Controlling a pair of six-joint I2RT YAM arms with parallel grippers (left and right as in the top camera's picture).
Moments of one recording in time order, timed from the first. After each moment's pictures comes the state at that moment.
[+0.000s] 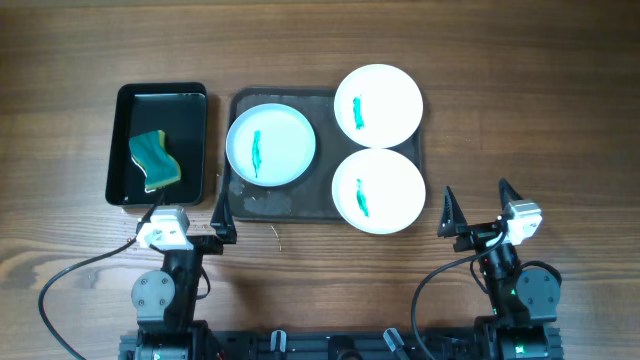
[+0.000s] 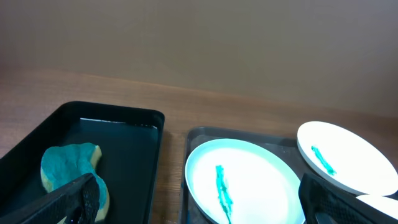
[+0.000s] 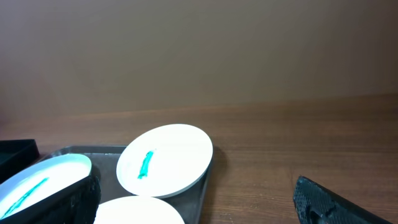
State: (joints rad) left arm 0.00 0.01 0.01 -0.07 0.06 -0.18; right arm 0.04 0.01 0.01 0.00 -0.13 0.15
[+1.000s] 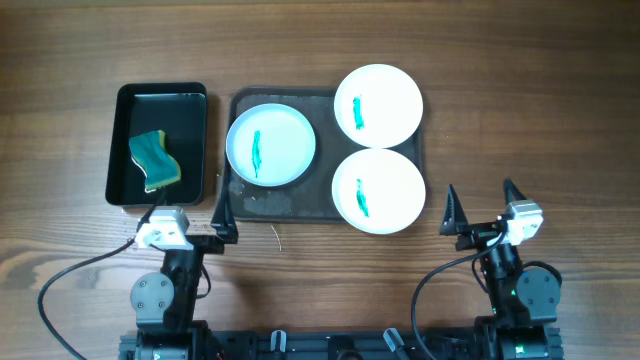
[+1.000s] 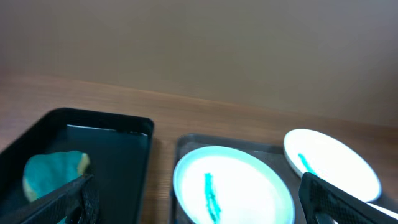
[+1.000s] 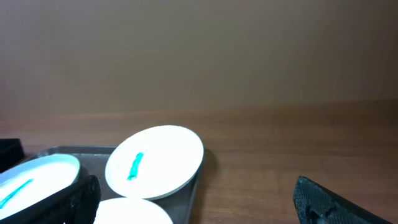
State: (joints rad) left arm 0.00 0.01 0.01 -0.04 0.10 -0.21; right arm 0.04 0.01 0.01 0.01 -0.11 0.12
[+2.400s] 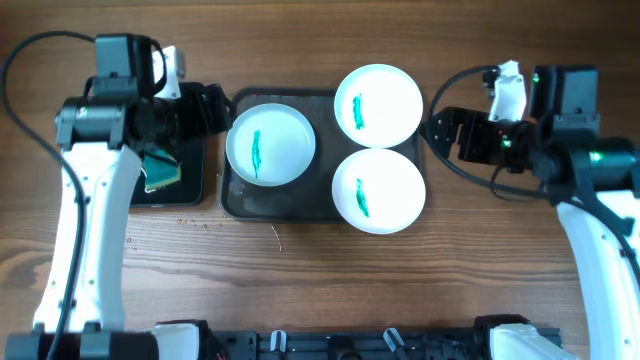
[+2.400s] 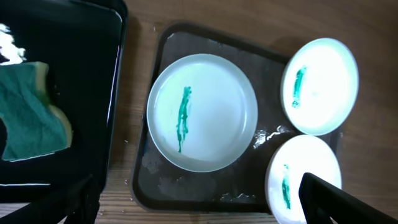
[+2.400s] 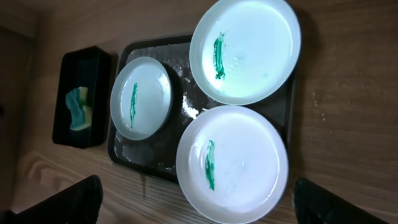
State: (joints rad) left arm 0.00 1.49 1.48 -1.07 0.23 -0.26; right arm 0.06 1.30 1.32 -0.98 -0.45 0.25
